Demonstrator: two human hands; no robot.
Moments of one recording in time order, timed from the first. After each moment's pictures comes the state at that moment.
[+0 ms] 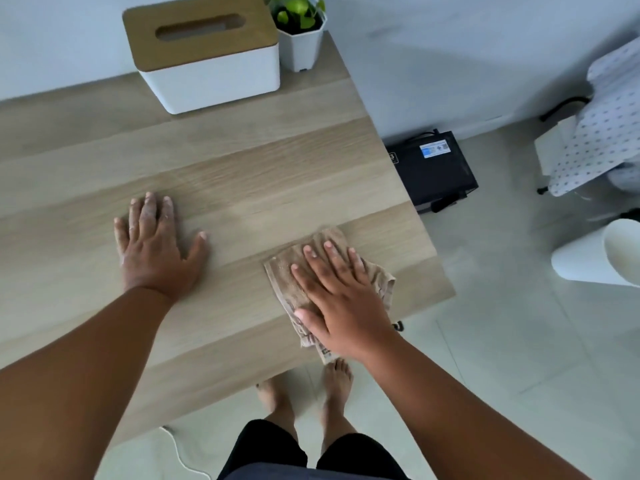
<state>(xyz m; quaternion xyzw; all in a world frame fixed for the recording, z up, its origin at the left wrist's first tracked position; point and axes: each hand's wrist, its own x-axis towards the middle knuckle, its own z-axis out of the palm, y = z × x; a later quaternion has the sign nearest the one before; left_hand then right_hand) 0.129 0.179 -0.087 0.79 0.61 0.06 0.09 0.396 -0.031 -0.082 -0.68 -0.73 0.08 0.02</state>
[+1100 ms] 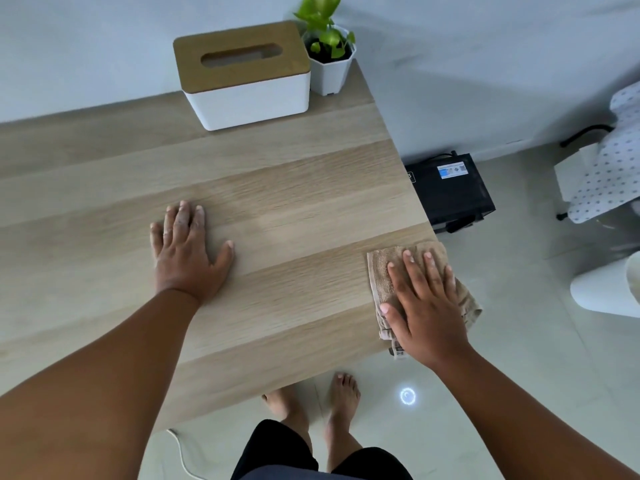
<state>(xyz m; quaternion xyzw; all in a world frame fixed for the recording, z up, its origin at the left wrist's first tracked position) 0.129 0.181 -0.092 0.78 0.61 0.07 0.09 0.488 -0.069 -0.084 -0.76 -0.65 0.03 0.01</state>
